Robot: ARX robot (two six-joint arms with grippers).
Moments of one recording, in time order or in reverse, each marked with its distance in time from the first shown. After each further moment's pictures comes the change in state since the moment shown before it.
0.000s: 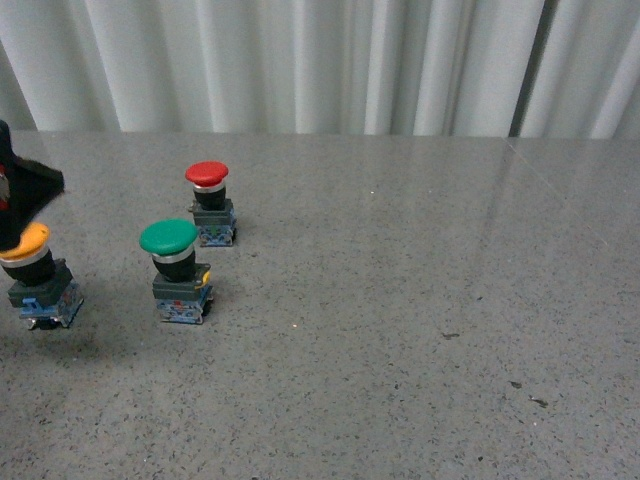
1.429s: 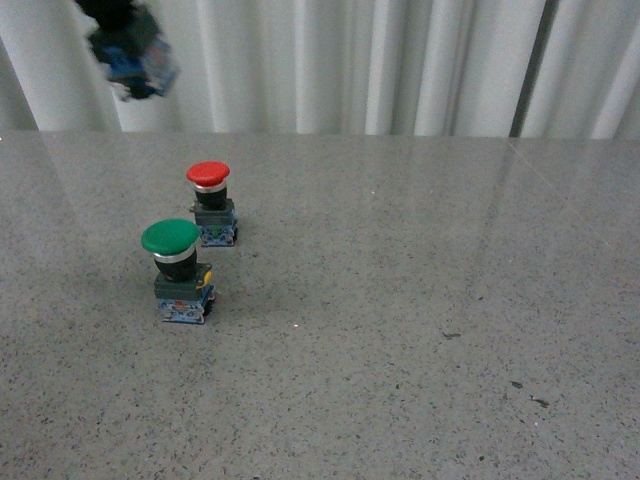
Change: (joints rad) left arm -0.286 -0.005 0.279 -0.062 -0.099 -0.104; right arm 0.000 0.000 0.000 0.000 0.000 0.000
